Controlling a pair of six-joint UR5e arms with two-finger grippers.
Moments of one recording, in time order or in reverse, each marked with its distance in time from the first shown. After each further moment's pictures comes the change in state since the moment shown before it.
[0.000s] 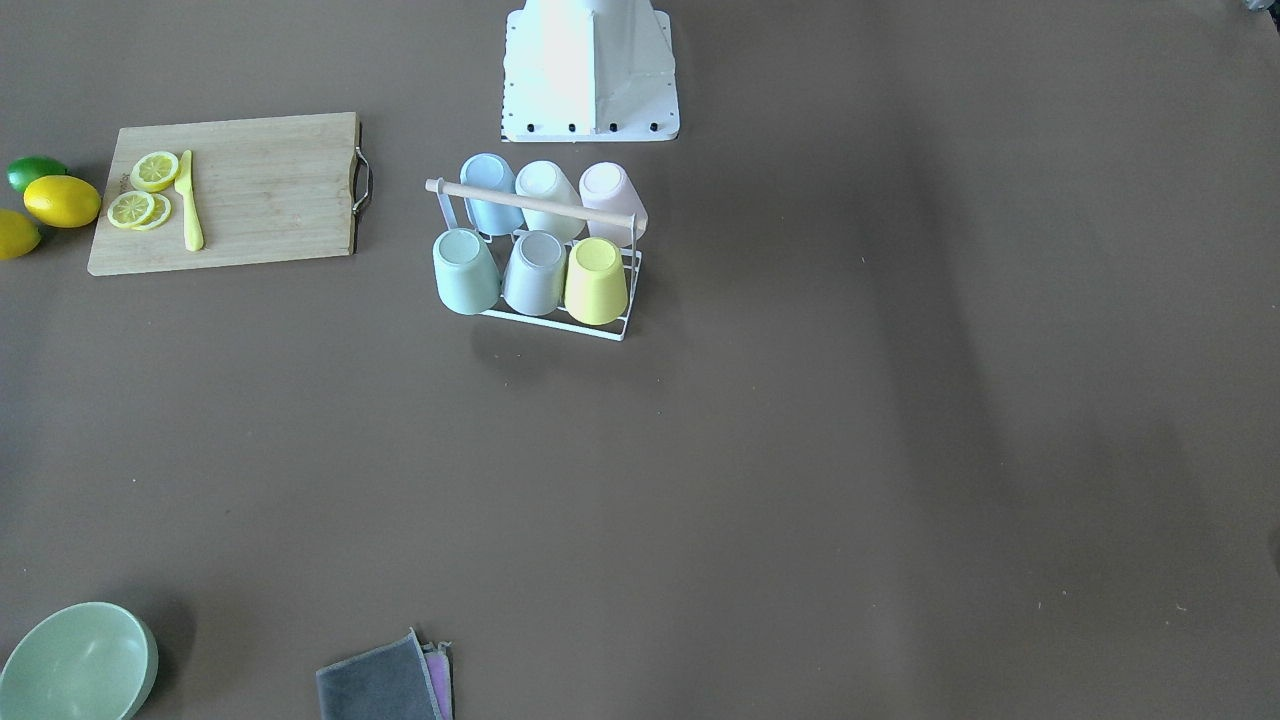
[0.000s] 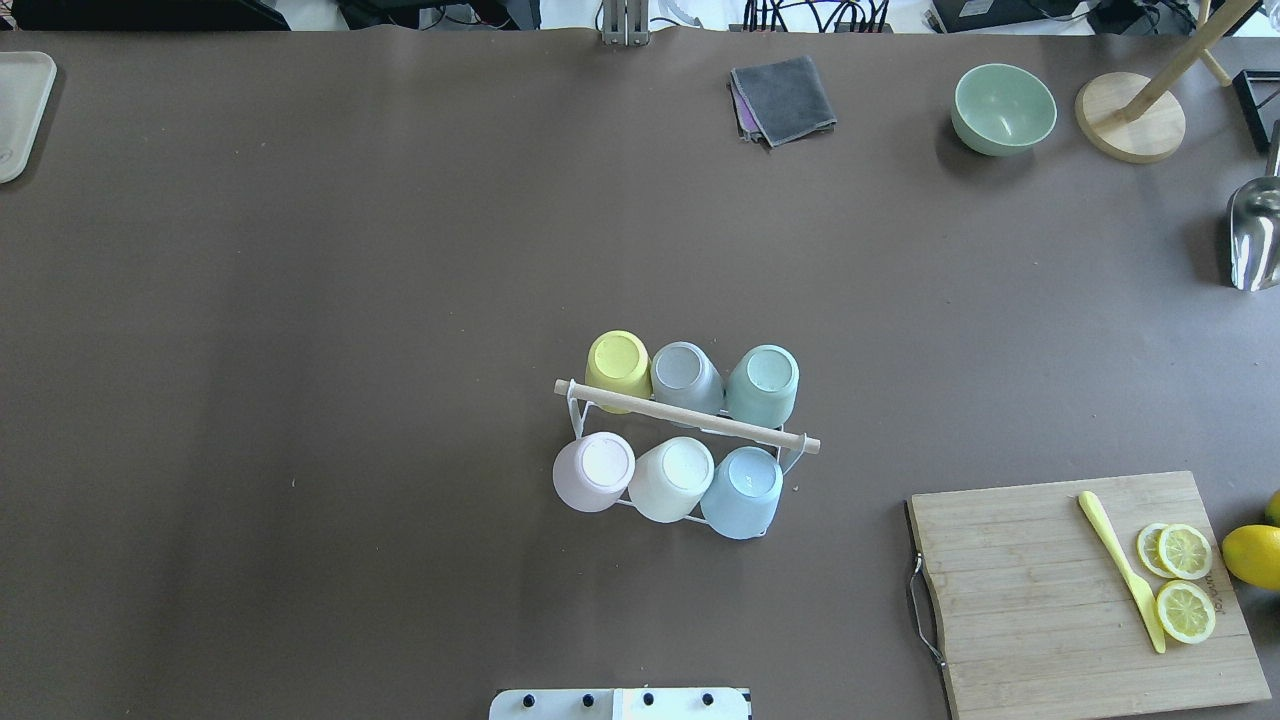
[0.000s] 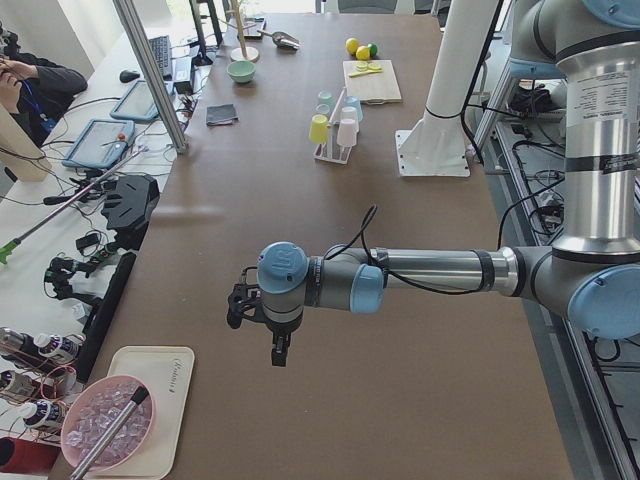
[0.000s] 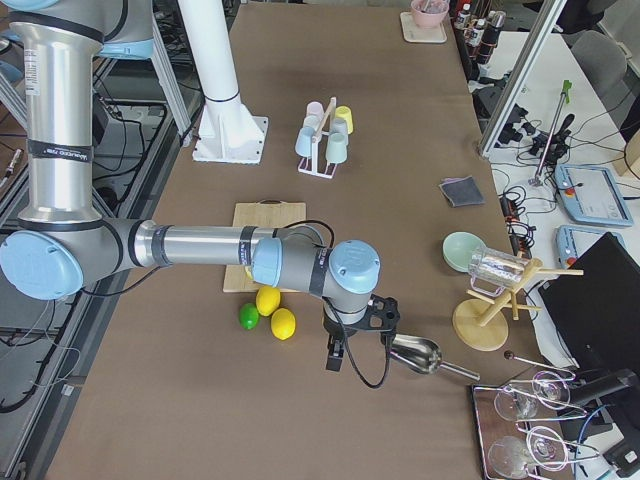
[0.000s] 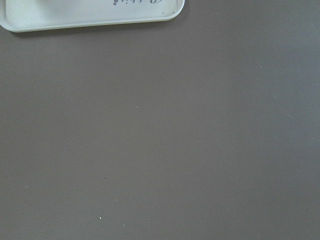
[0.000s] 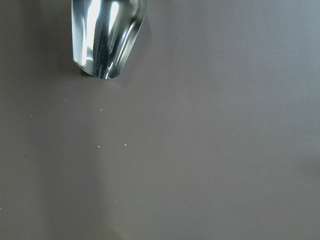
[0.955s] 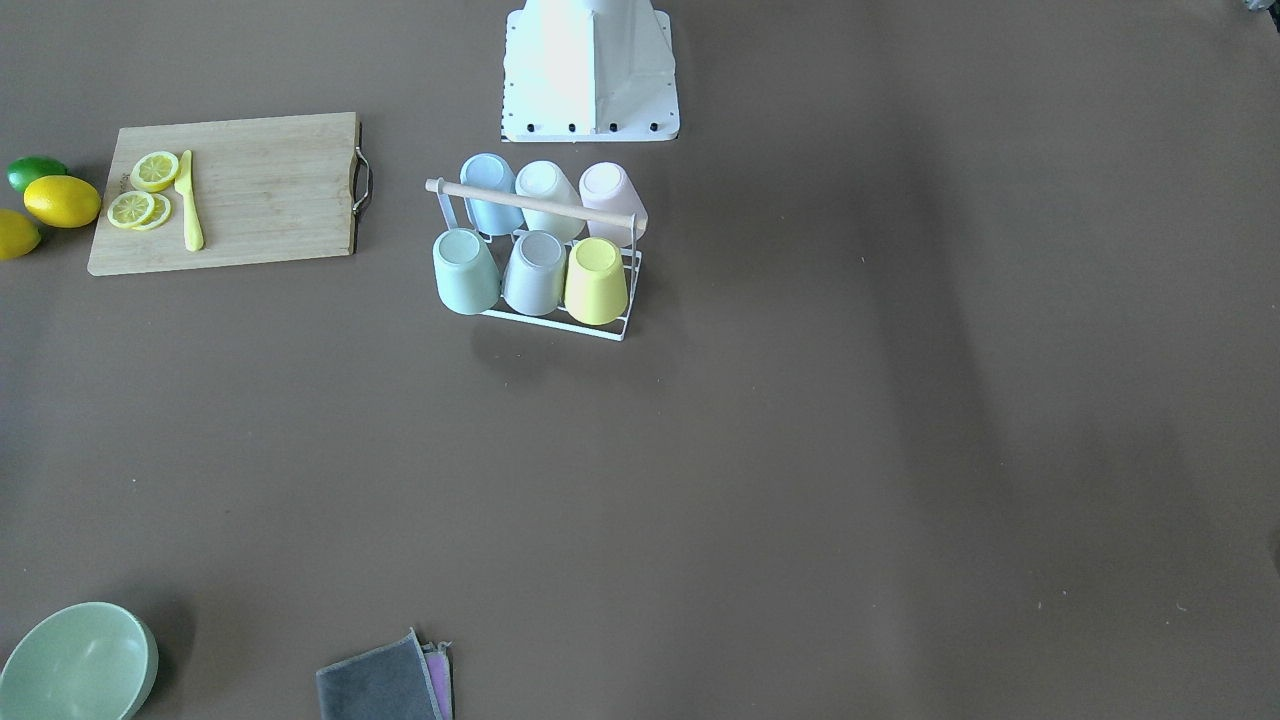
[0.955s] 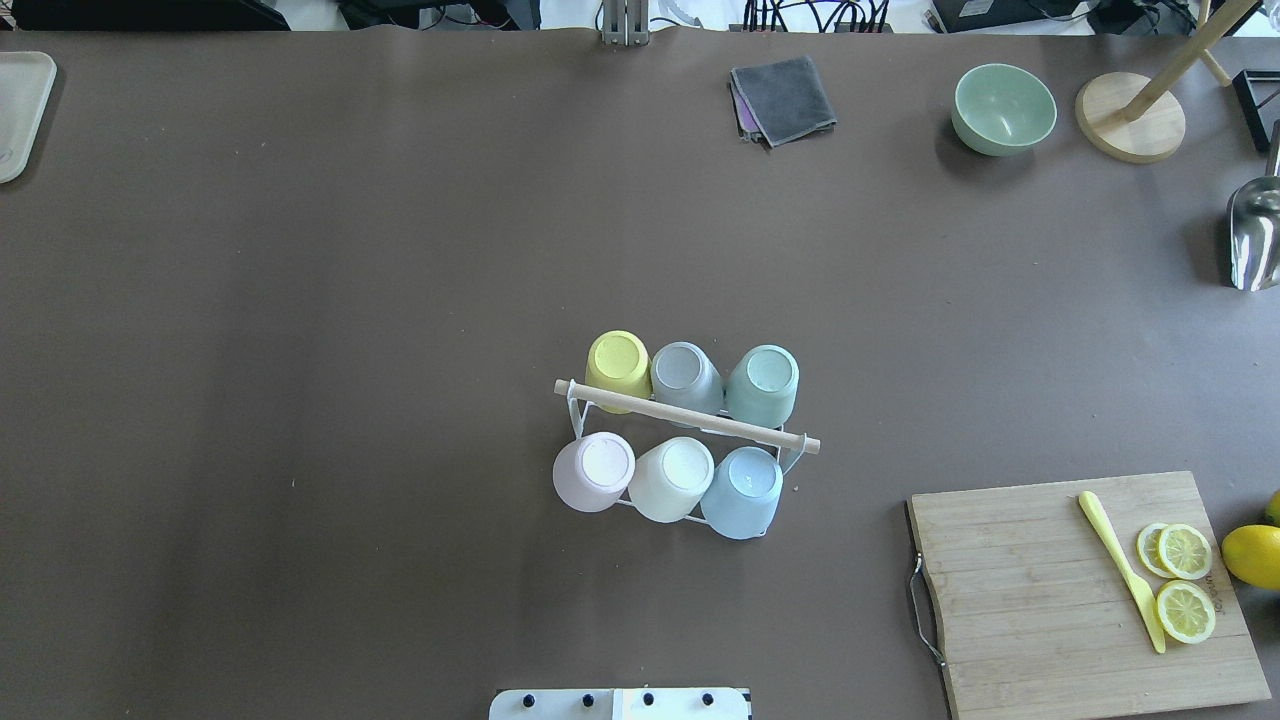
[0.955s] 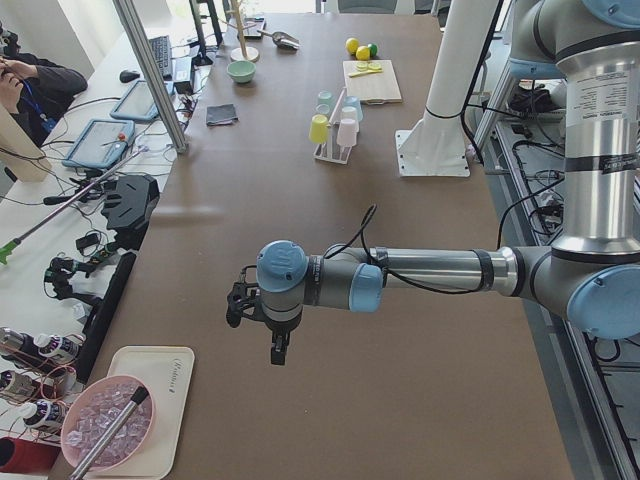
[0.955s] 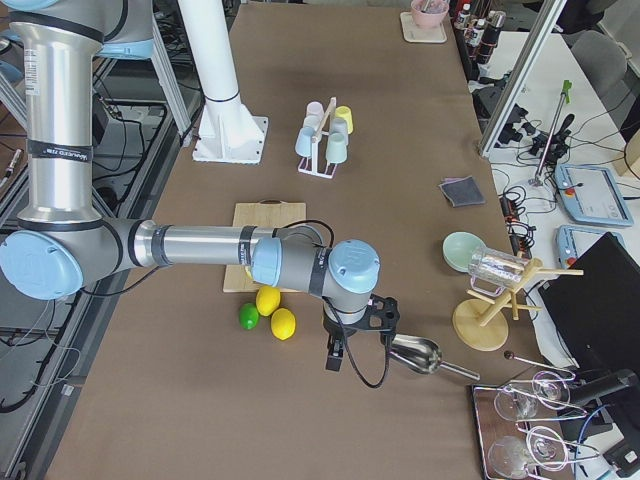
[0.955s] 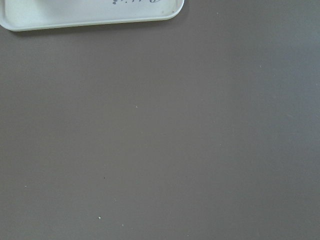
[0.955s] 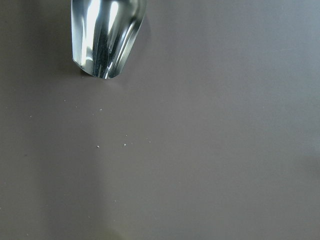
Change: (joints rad) left arm 0.001 -0.006 -0.006 0.000 0.001 0.000; right arm 0.000 -0.001 0.001 0.000 -0.001 0.000
